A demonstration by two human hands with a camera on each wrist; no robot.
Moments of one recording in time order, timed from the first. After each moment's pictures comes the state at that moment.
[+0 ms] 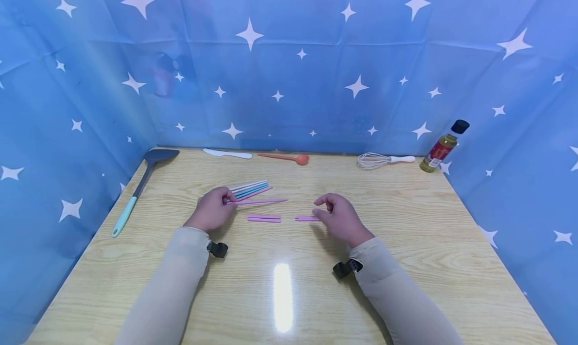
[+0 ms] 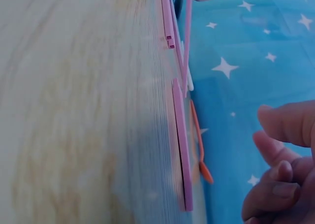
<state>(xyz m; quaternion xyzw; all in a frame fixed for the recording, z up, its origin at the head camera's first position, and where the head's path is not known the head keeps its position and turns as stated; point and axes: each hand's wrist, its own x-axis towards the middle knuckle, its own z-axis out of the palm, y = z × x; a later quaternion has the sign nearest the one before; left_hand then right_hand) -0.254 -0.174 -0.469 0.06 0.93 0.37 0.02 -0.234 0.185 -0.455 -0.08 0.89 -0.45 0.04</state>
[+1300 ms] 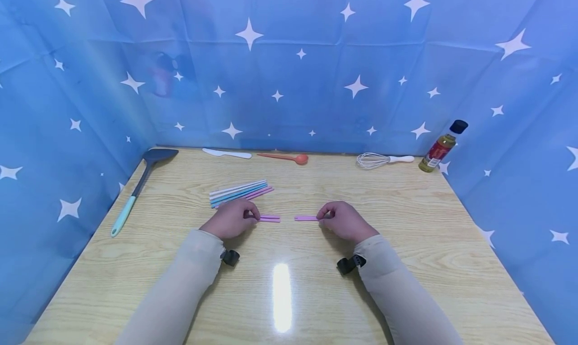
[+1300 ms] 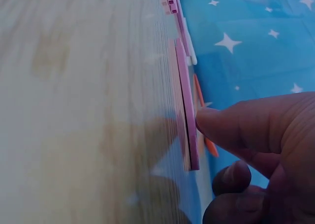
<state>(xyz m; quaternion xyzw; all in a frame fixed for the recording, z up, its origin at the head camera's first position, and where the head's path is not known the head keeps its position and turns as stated) -0.240 -0.133 -0.468 0.18 0.93 0.30 0.08 -0.241 0.206 -0.465 -0.09 0.92 -0.37 0.13</state>
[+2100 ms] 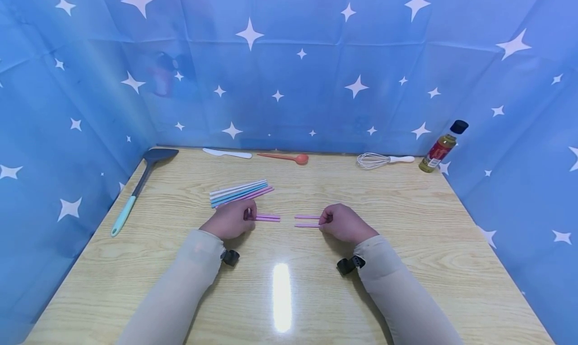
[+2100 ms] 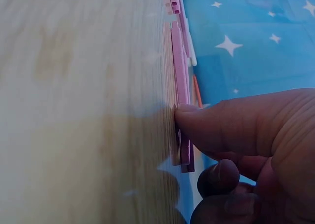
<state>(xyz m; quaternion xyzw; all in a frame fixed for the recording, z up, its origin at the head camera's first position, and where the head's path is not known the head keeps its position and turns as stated) -0.237 -0.133 -0.464 0.18 0.94 0.27 0.10 -0.240 0.203 -0.465 -0.10 0.93 -0.32 0.16</state>
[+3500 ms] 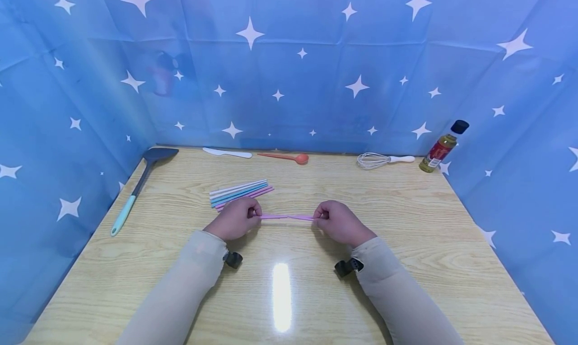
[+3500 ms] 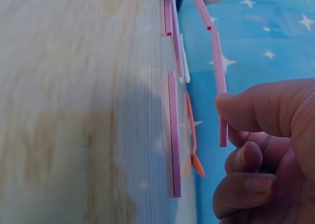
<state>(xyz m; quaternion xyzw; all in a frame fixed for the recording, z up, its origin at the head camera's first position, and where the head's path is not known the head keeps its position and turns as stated) -0.236 -0.122 -0.464 0.17 0.92 0.34 0.07 -0.232 0.188 -0.454 -0.15 0.92 -0.36 0.10</state>
